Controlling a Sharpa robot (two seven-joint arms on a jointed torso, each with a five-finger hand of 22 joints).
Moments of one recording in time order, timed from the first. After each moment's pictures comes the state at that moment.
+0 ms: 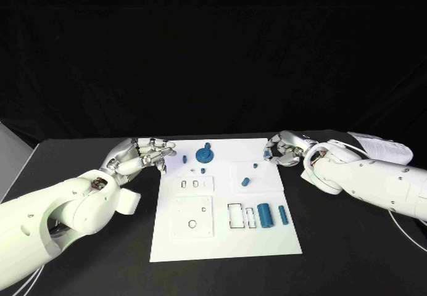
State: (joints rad) left arm 1.01 -0.95 0.24 1.63 -0.33 -0.22 0.30; left_hand 1.34 -0.18 0.57 0.10 0.05 0.86 0.20 0.27 0.32 1.11 0.13 0.17 0.18 1.07 0.05 0.92 0.79 0.17 0.97 0.15 0.98 0.57; right arm 1.29 -0.82 -0.13 1.21 -1.24 -0.40 0.04; right_hand 1.40 -0.20 0.42 0.19 0.30 0.98 0.13 0.22 0.37 1.47 0.06 1.50 1.31 1.47 -0.02 1.56 1.31 0.01 1.46 0.09 1.57 1.31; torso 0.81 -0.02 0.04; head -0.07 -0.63
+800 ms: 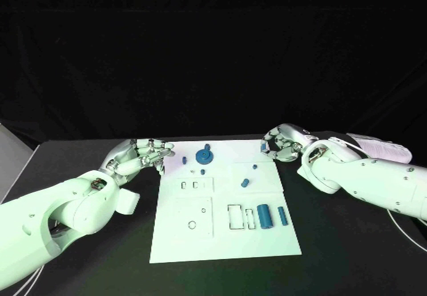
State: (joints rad) left arm 1.01 -0.95 0.24 1.60 -0.33 -0.22 0.30; left_hand 1.34 -0.18 0.57 0.10 0.05 0.85 0.20 0.27 0.32 1.10 0.13 0.17 0.18 1.07 0.05 0.92 0.79 0.17 0.97 0.15 0.98 0.57; right arm 1.31 -0.84 -0.12 1.30 -1.25 -0.50 0.00; right_hand 1.39 -0.19 0.43 0.20 0.31 0.99 0.12 0.24 0.38 1.47 0.05 1.50 1.31 1.47 -0.03 1.56 1.31 0.01 1.47 0.08 1.57 1.31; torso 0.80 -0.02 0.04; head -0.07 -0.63
